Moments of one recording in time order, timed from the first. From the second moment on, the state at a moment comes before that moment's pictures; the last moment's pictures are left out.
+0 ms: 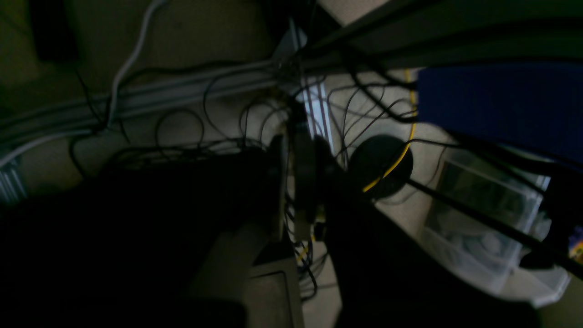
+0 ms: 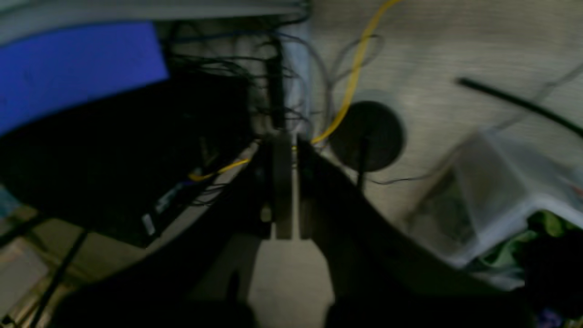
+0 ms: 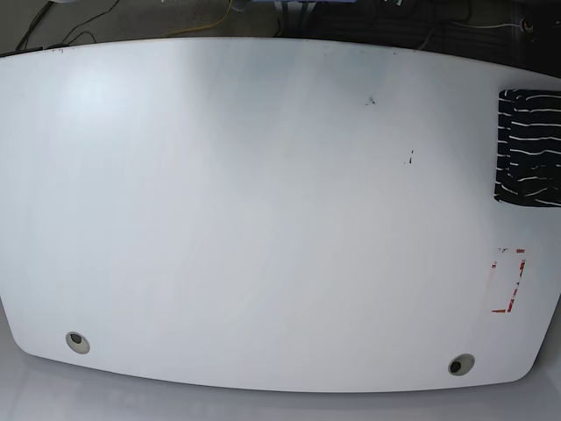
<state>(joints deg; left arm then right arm) 33.4 -3.0 -12.5 44.3 16.7 -24.4 -12.9 -34.9 3.5 25.6 49.5 -5.8 39.4 -10.4</state>
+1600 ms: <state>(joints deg) 1.0 -5.2 -12.5 0.4 22.3 -4.4 -4.7 -9.4 5.5 25.8 16.6 -20.3 24.4 -8.9</state>
